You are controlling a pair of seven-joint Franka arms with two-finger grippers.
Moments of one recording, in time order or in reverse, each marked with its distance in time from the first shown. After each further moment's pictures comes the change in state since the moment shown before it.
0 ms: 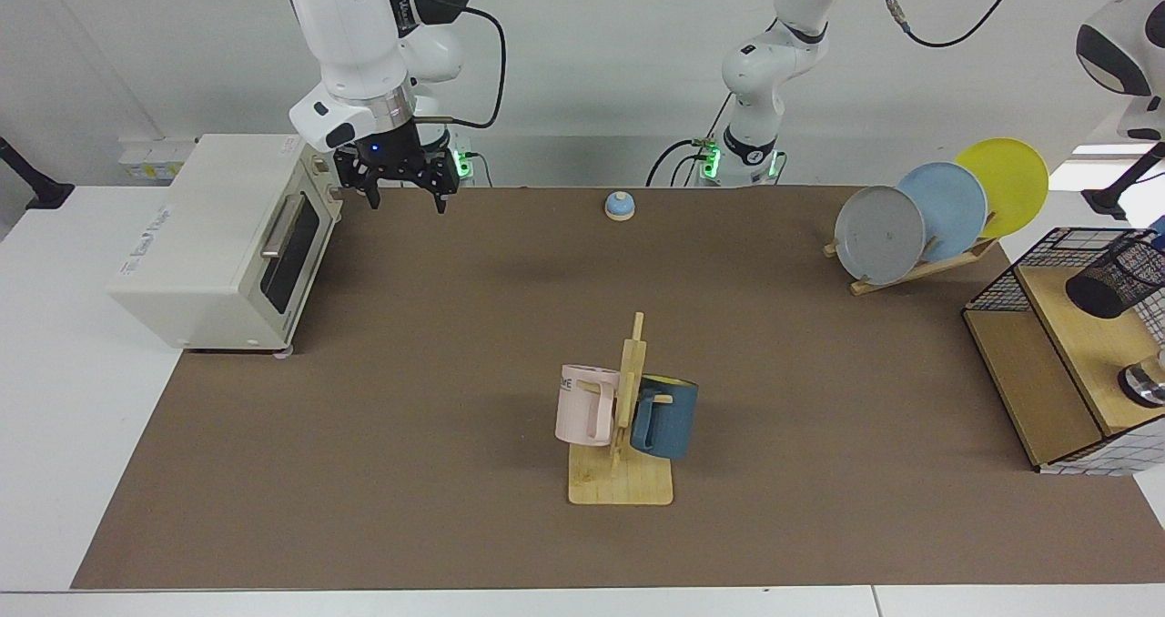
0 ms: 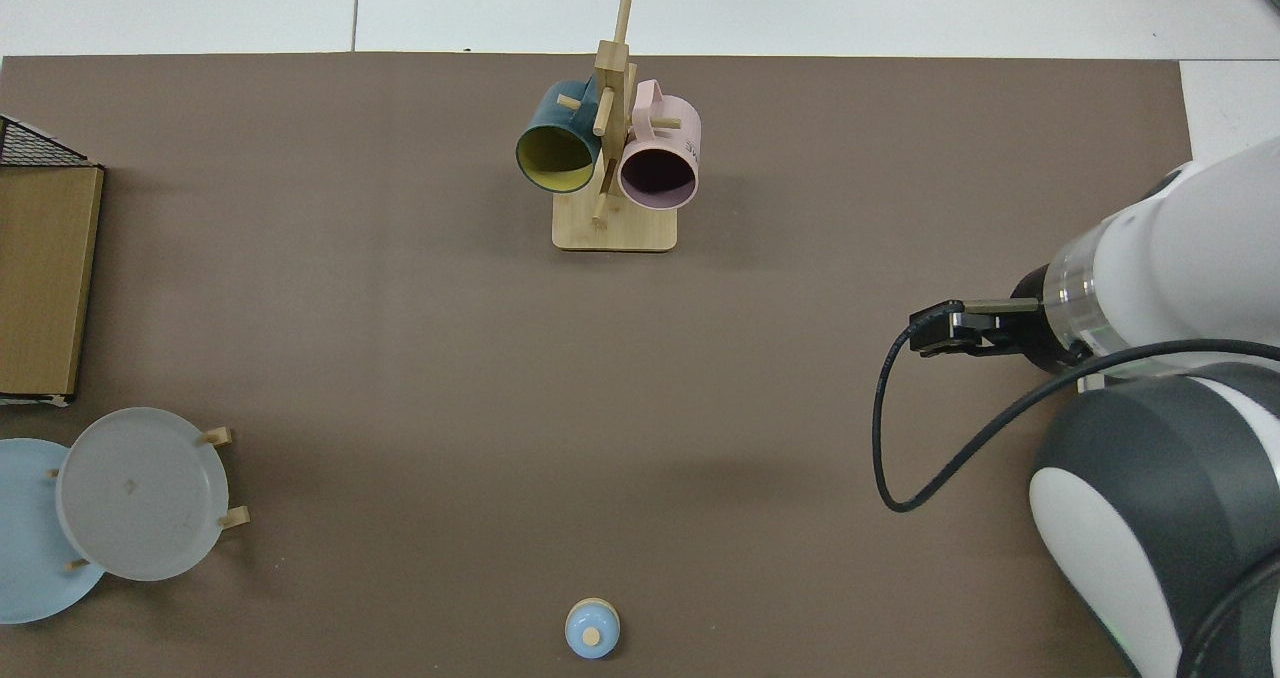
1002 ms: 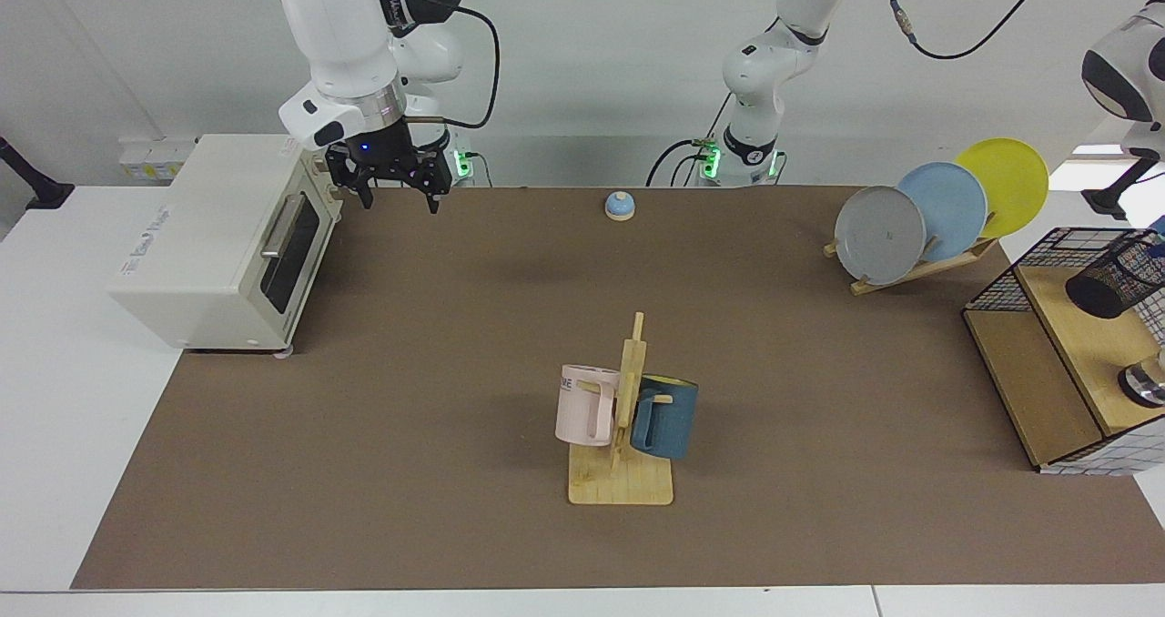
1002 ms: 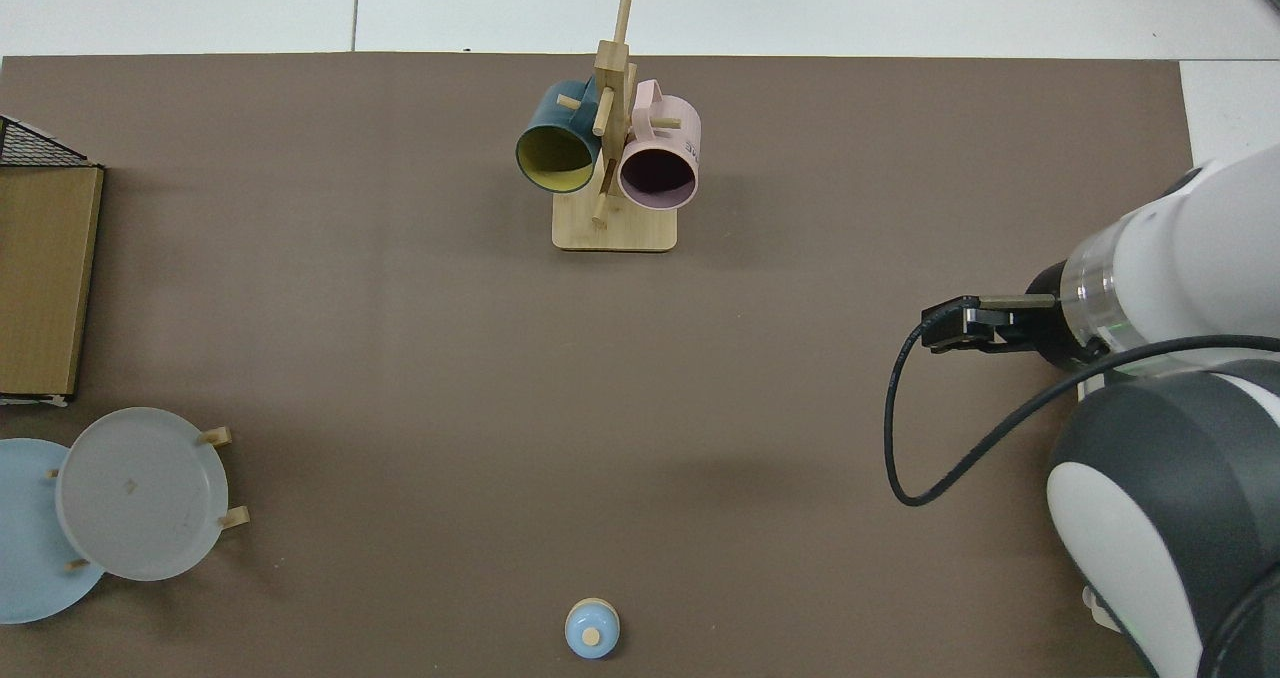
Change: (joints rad) left arm 0.028 0.045 0.000 -0.010 0.015 0.041 0.070; right arm -0.014 -0.005 -0.001 0.000 0.002 0.002 0.000
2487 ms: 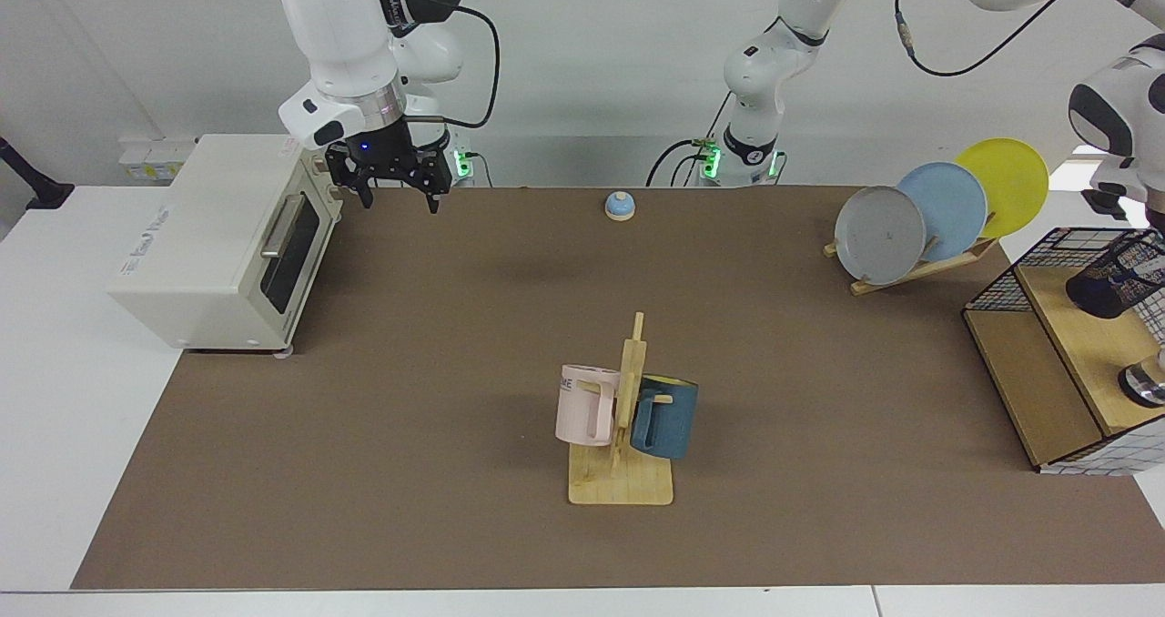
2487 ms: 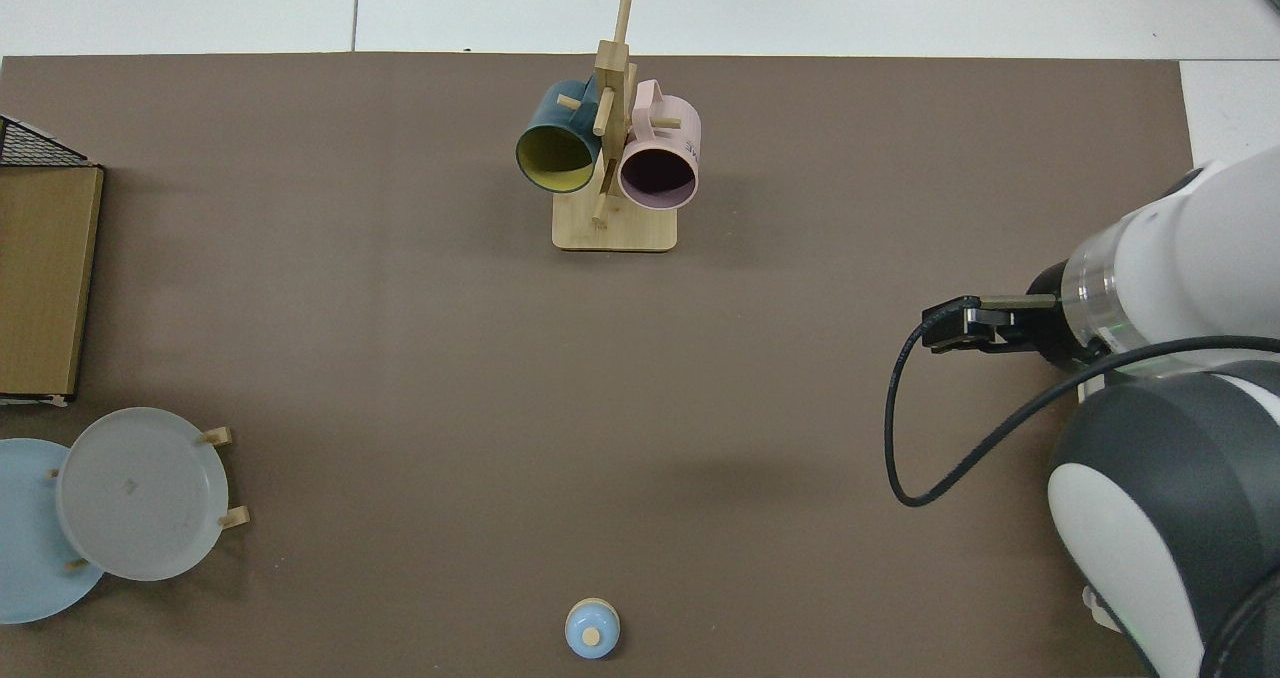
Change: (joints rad) left arm 0.051 0.031 -0.003 -0.095 -0.181 0.085 -0.008; right arm 0.000 -0.001 0.000 0.000 0.000 0.000 0.000
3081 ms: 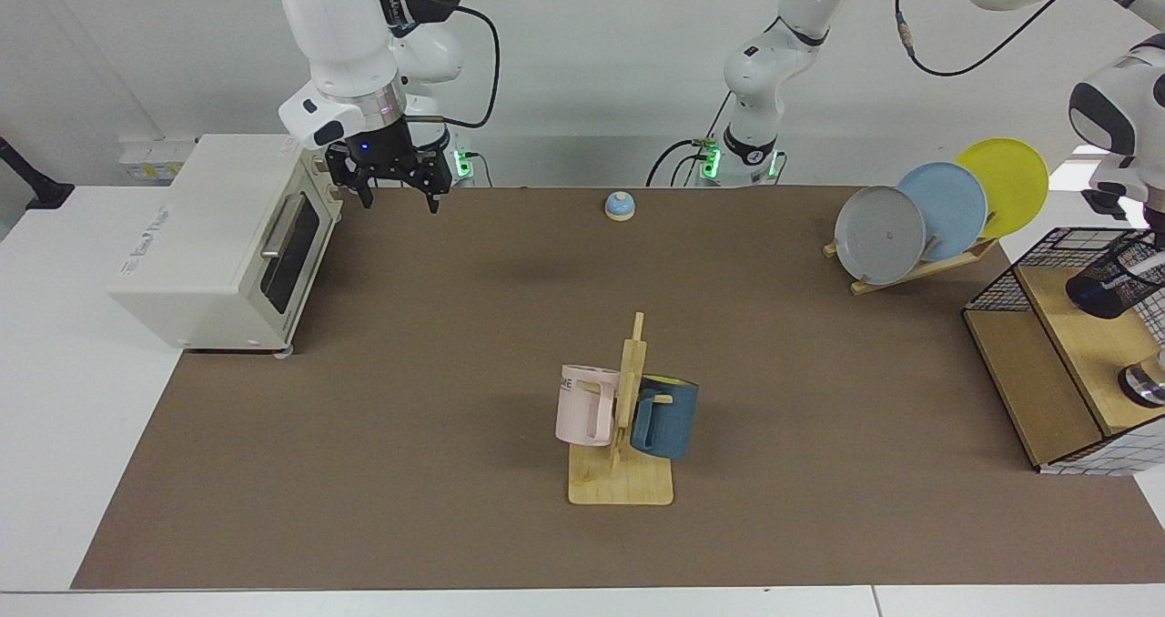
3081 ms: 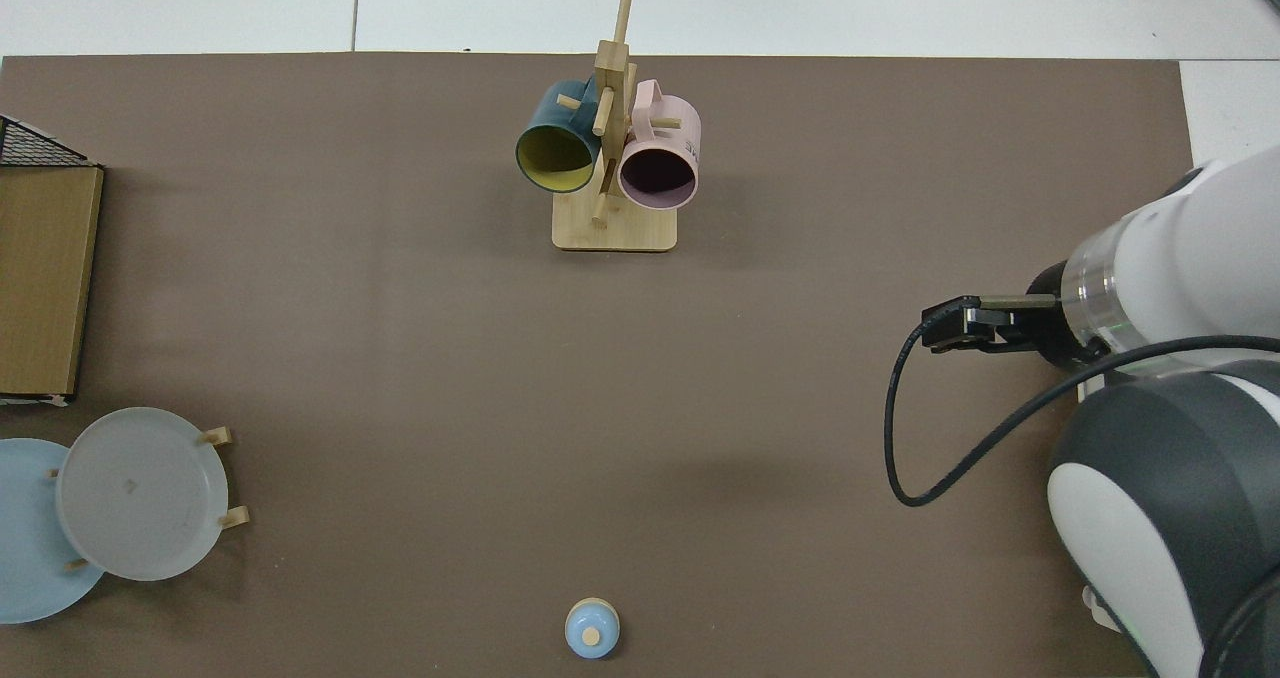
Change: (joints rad) left arm 0.001 -0.003 0.000 0.000 -0.034 0.000 -0.001; right arm 0.000 0.000 0.000 0.000 0.000 0.000 0.000
